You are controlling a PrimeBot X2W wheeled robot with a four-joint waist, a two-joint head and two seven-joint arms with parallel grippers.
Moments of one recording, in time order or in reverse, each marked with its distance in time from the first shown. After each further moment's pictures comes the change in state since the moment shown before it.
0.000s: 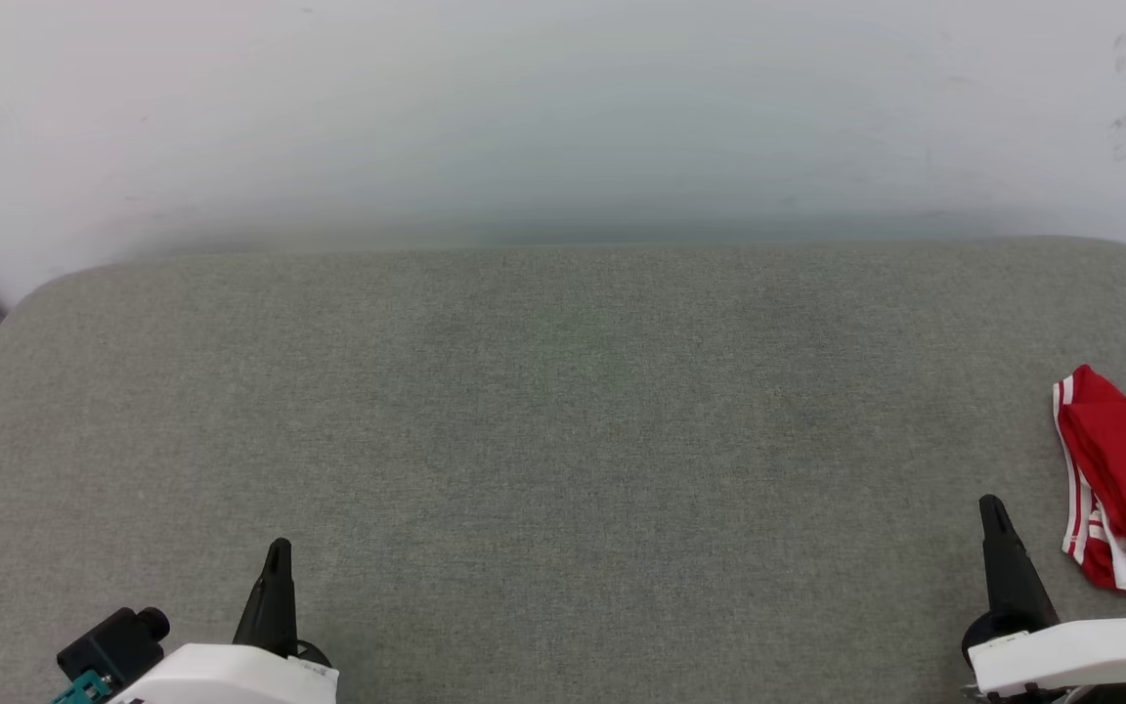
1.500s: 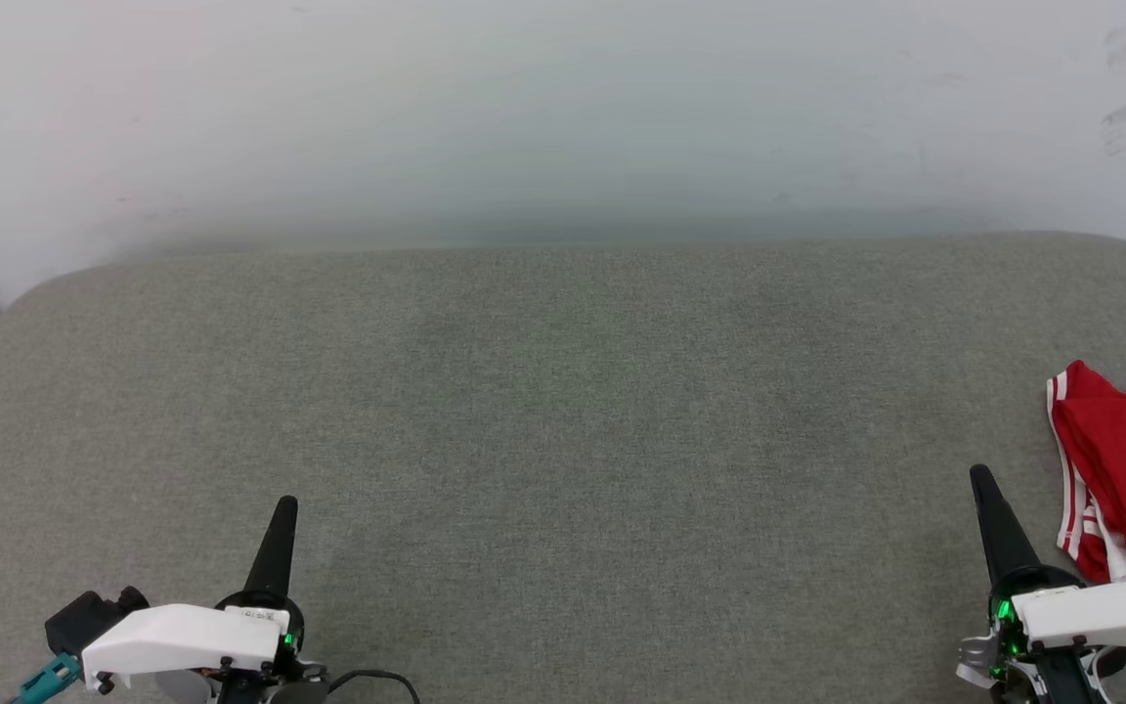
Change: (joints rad) left arm -0.095 0.000 0.042 0.059 -0.526 -0.053 0.125; right arm -0.075 -0.001 -0.015 0.048 0.486 0.000 0.126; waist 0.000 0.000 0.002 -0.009
